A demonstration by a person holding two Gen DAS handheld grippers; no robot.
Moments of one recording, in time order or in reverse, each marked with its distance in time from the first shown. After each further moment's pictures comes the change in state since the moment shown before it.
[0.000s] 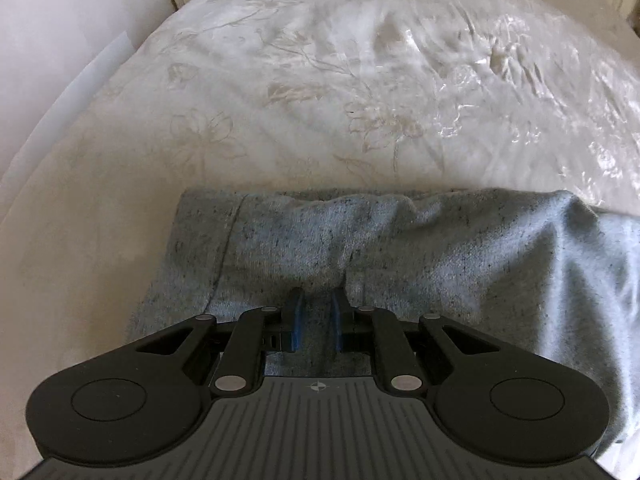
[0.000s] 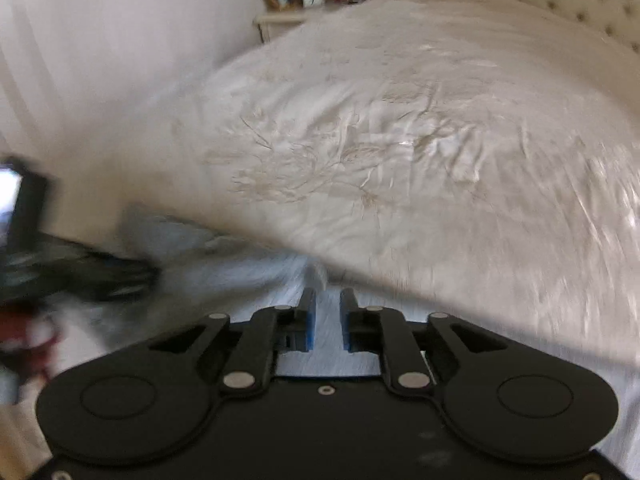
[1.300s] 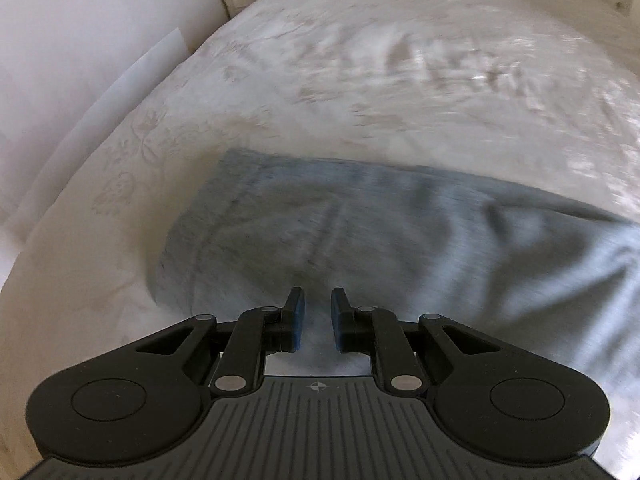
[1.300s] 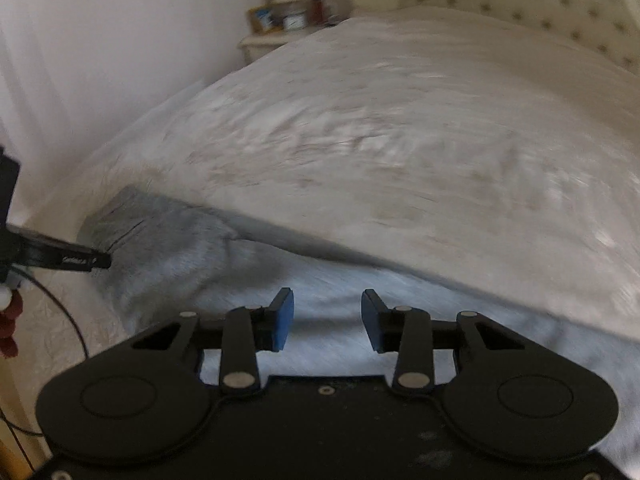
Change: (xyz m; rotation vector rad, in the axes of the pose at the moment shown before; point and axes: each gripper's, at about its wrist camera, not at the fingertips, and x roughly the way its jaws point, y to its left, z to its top) left arm -0.066 -0.023 -0.030 -0.117 -0.013 0.117; right arm -0.047 -0.029 -0.028 -0.078 -0.041 -0.050
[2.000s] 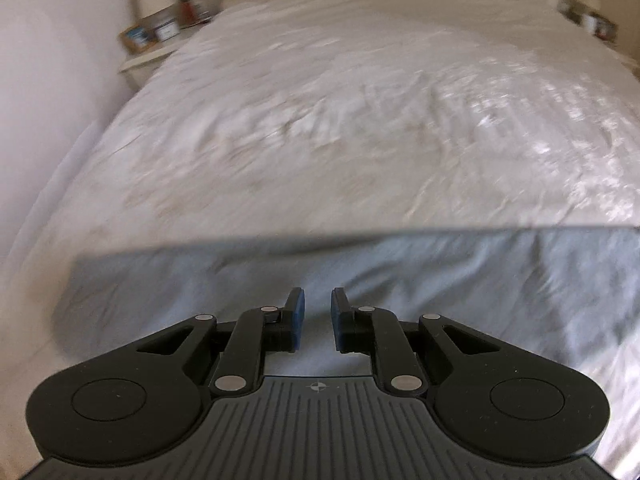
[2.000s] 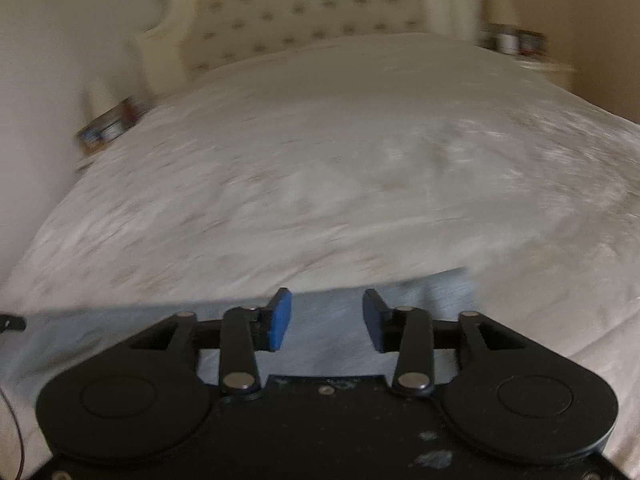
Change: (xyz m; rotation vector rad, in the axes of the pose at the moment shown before) left arm -0.114 -0.213 -0.020 0.203 -0.122 -0.064; right arm -0.158 -0.278 -0.142 0.436 -0.207 -0.282
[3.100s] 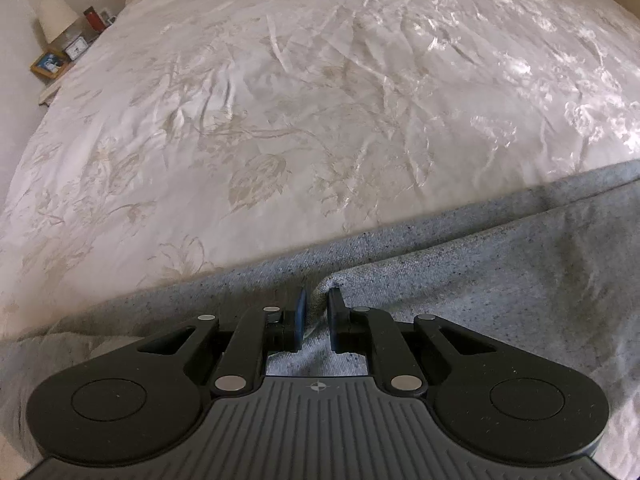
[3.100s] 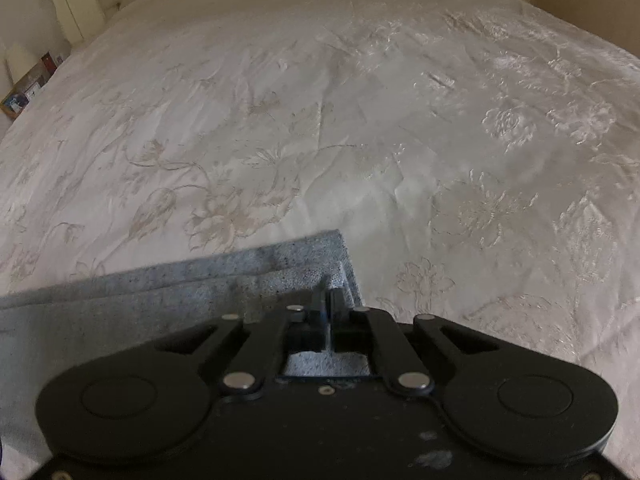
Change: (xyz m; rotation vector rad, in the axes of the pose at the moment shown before) left arm 0.112 -0.075 0.034 0.232 0.068 -0.096; right arm 0.118 -0.151 0.023 0.124 0.208 -0.198
